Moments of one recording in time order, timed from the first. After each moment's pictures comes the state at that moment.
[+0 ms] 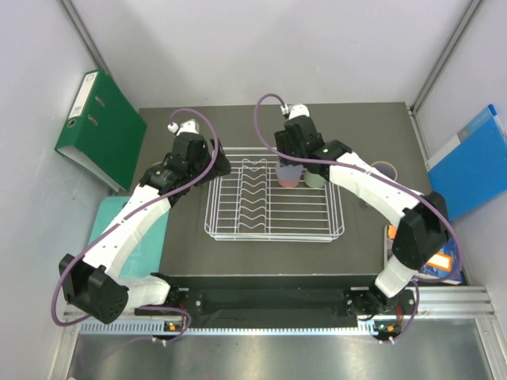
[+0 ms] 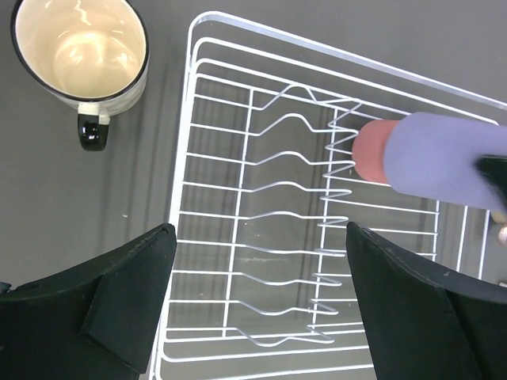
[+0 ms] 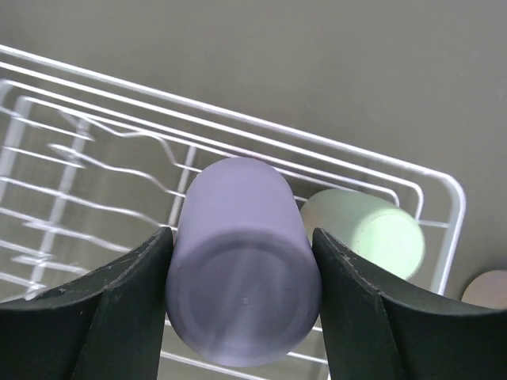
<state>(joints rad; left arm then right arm) -0.44 1.25 1.17 -0.58 -0.18 -0.63 0.67 1.68 1.44 -0.46 0.36 0.22</state>
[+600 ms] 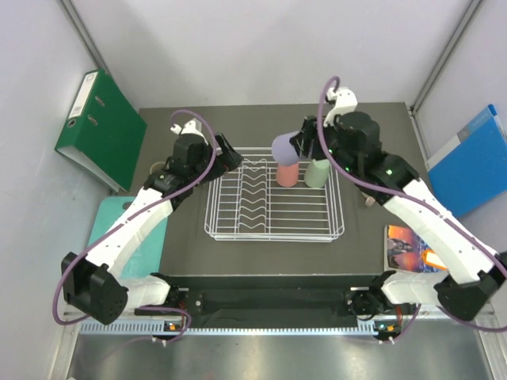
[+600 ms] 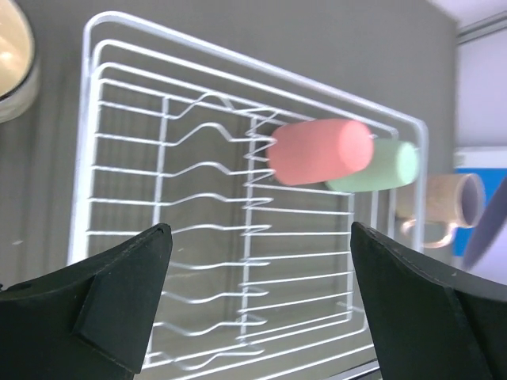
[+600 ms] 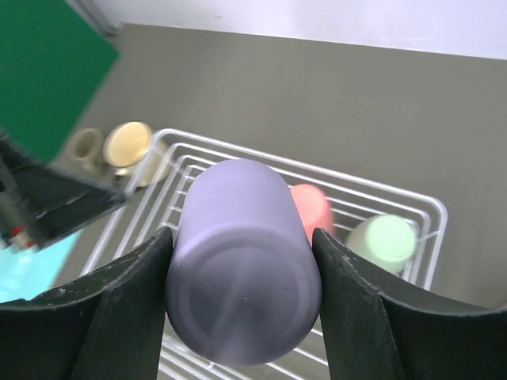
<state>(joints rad) -0.45 1.24 1.11 -0.39 -0.05 -0.76 0.68 1.27 1.45 -0.49 0.24 0.29</state>
